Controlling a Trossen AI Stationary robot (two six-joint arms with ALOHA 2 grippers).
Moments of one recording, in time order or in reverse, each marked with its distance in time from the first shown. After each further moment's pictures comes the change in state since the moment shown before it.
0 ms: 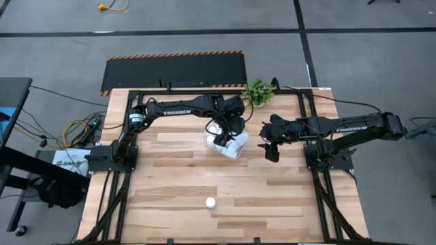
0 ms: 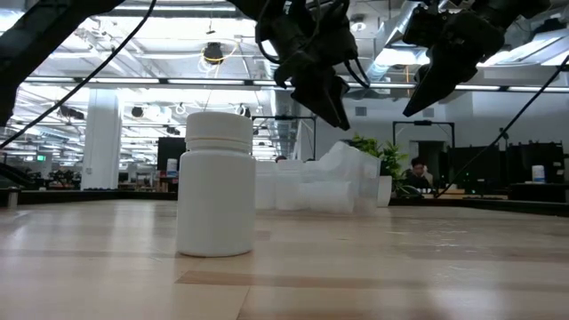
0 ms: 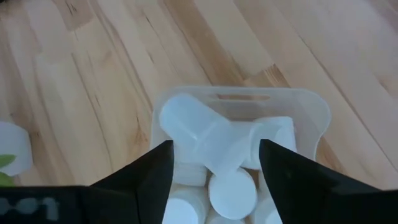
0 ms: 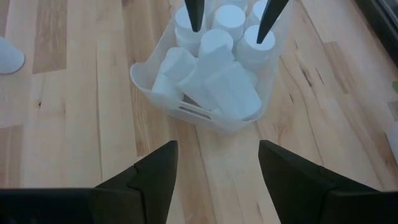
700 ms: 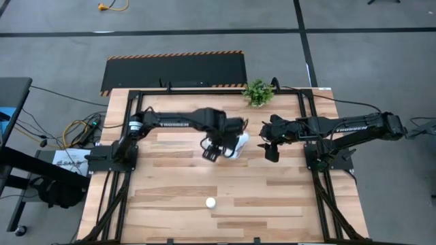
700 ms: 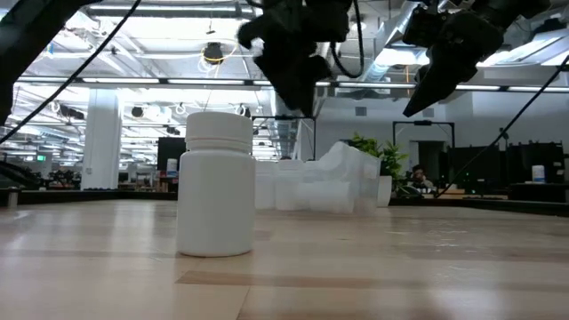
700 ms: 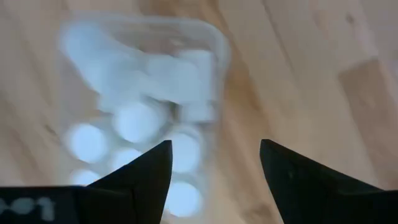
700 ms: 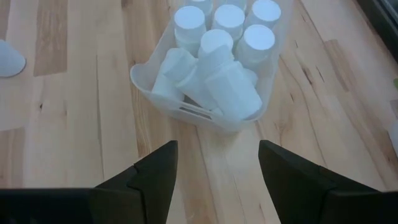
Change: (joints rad) left arm -0.165 -0.003 0.130 -0.418 -0.211 -0.167; right arm 0.001 0.000 0.000 0.000 -0.001 0.014
